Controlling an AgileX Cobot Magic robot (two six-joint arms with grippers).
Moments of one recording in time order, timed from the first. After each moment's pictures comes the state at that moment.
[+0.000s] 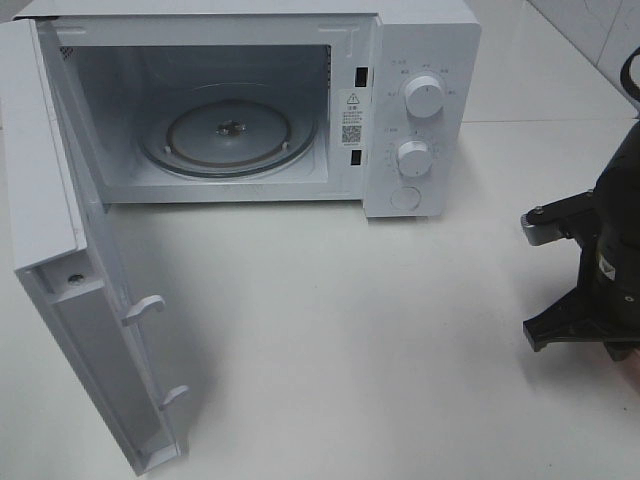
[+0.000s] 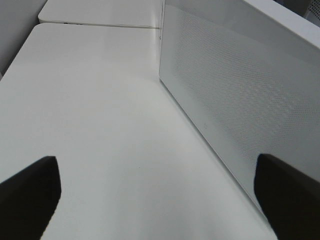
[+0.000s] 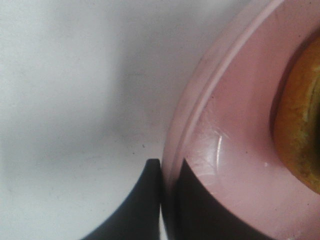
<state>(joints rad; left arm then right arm) 0.04 -0.01 -0.50 -0.08 1.05 0.03 0.36 1.69 -0.69 -0.60 0.68 0.67</state>
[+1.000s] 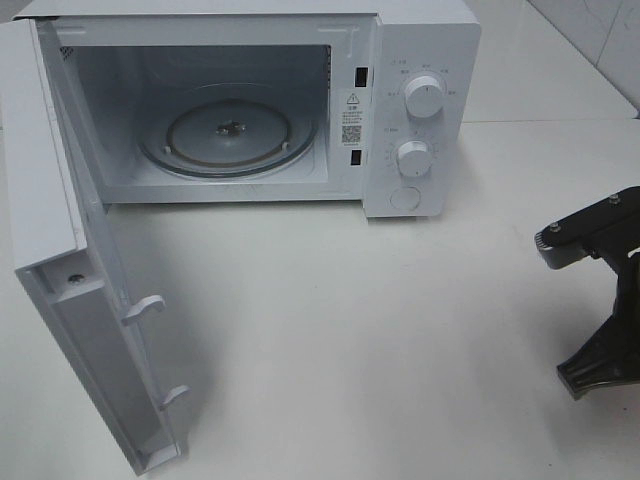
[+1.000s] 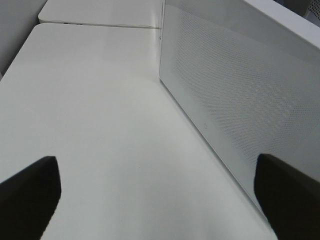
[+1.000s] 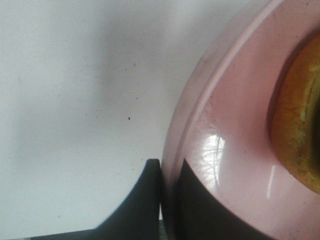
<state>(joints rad) 0.04 -0.01 -0.50 -0.08 1.05 0.03 0.56 1.45 -0.59 -0.60 0.89 0.68</state>
